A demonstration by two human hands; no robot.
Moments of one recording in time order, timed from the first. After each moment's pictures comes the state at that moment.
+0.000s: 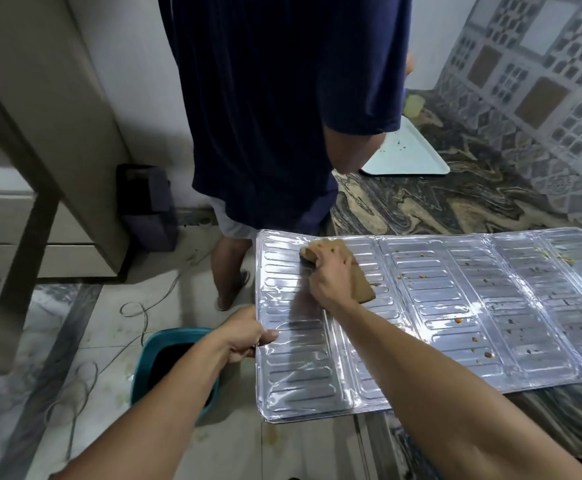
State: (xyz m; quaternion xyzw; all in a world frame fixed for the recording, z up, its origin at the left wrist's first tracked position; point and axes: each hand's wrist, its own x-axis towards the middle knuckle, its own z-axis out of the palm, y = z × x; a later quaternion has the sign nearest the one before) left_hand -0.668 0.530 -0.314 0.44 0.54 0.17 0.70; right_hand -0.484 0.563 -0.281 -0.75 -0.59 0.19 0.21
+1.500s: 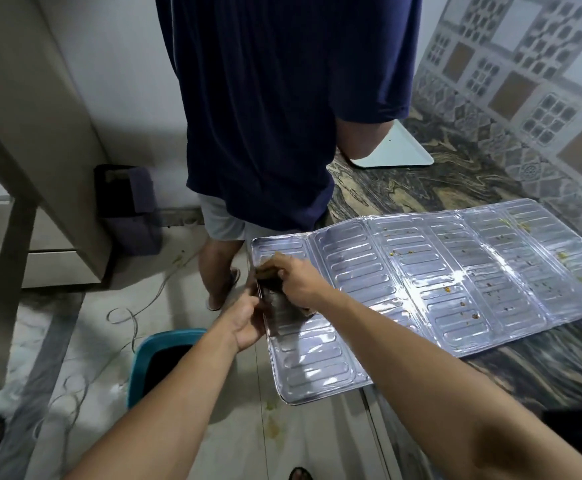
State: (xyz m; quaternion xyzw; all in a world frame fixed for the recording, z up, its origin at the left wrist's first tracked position) left_hand -0.676 0.539 -0.298 0.19 0.42 0.33 0.82; right_hand -0.543 0.557 -0.272 -0.64 -0.69 0.28 0.17
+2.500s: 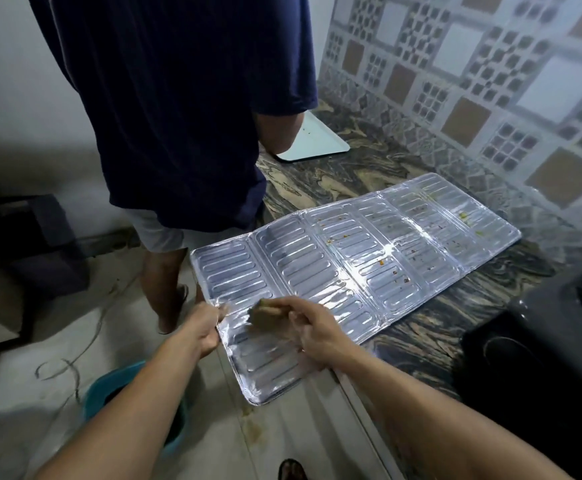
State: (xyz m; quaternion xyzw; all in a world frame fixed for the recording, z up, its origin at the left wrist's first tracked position) left_hand -0.672 0.545 -0.312 0.26 0.54 0.24 0.76; right_hand -0.518 0.411 -0.269 -0.69 -0.55 0.32 0.35
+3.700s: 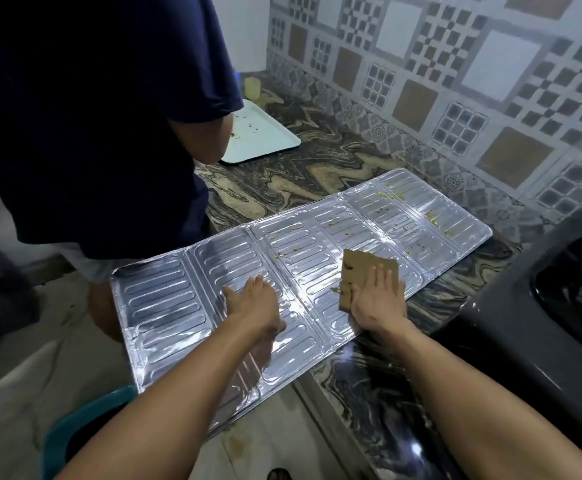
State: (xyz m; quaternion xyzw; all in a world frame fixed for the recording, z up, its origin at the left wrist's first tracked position) left_hand -0.509 0.511 -0.252 0.89 0.38 -0.19 0.14; right_hand -0.321 0.383 -0.284 -0.93 -0.34 0.11 -0.04
